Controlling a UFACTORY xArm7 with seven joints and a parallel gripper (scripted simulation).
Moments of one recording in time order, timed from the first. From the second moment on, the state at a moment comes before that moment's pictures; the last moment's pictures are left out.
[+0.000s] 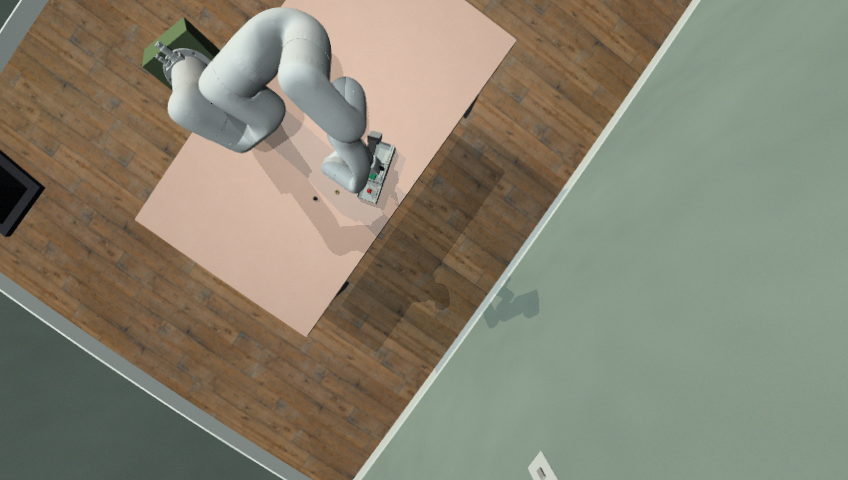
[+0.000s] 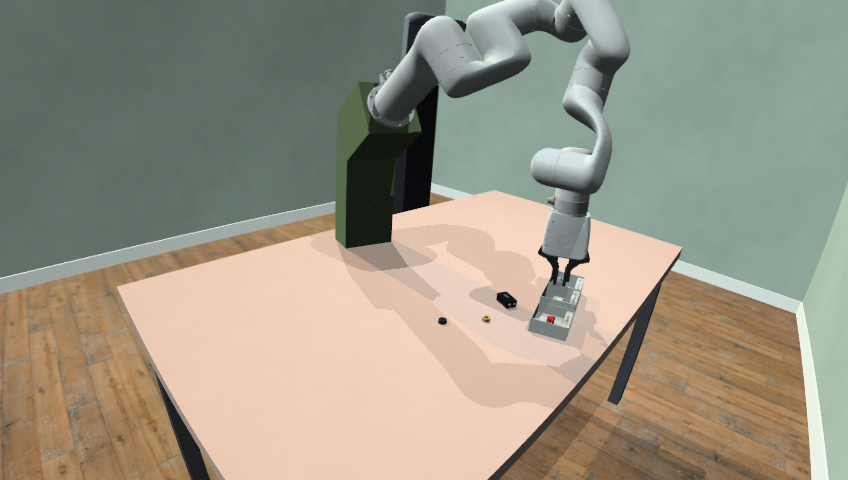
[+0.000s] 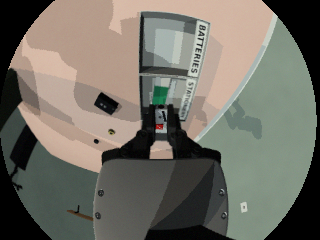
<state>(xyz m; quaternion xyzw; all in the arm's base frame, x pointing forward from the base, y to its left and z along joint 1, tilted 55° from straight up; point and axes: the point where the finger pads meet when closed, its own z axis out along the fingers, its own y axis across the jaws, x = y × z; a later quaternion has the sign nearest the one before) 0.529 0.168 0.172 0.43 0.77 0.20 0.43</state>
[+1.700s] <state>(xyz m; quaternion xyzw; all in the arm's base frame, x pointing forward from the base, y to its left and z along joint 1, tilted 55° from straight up) 0.563 0.167 0.151 0.48 0.75 0.20 0.42</state>
